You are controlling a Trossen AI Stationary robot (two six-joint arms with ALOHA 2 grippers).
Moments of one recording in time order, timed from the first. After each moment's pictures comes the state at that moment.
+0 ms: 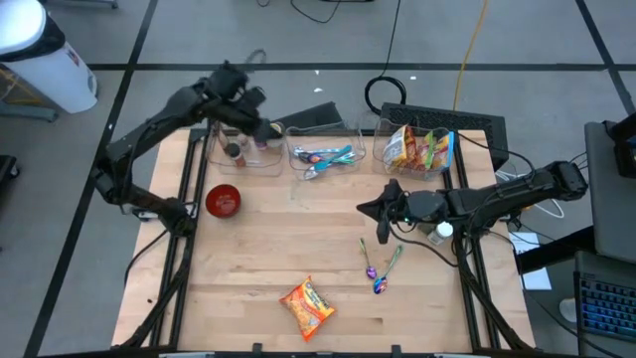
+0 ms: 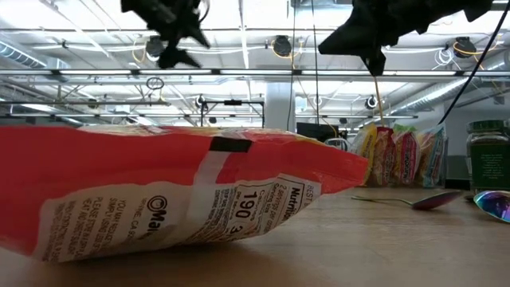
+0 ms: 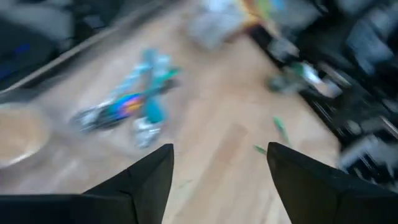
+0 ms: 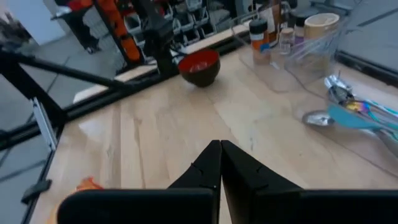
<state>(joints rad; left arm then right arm) 0.76 1.41 1.46 -0.87 0.54 -0.24 0.17 1.07 0.64 0.11 0.34 0.45</state>
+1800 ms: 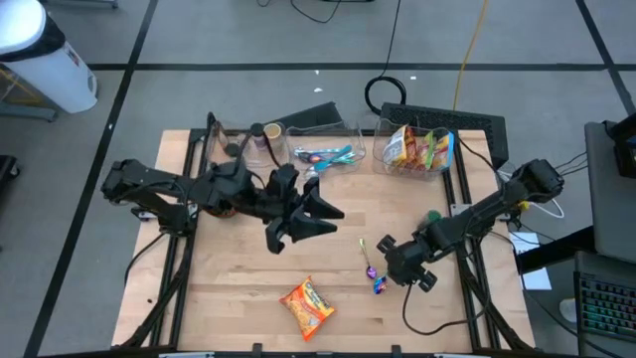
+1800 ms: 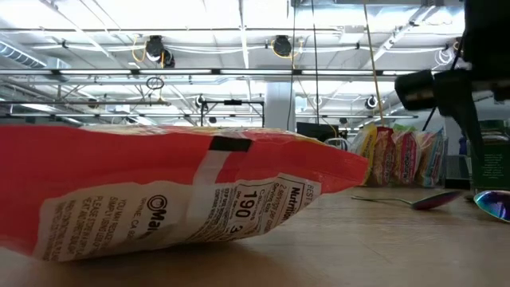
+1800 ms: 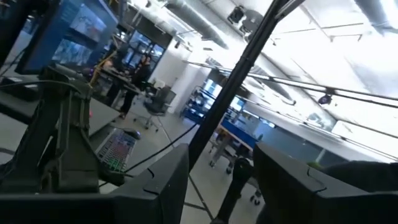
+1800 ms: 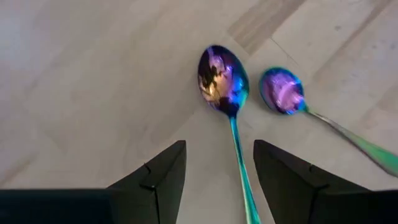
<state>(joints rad) -0.21 1.51 1.46 0.35 0.12 -0.57 0.47 1.37 0.75 -0.52 -0.13 -0.29</state>
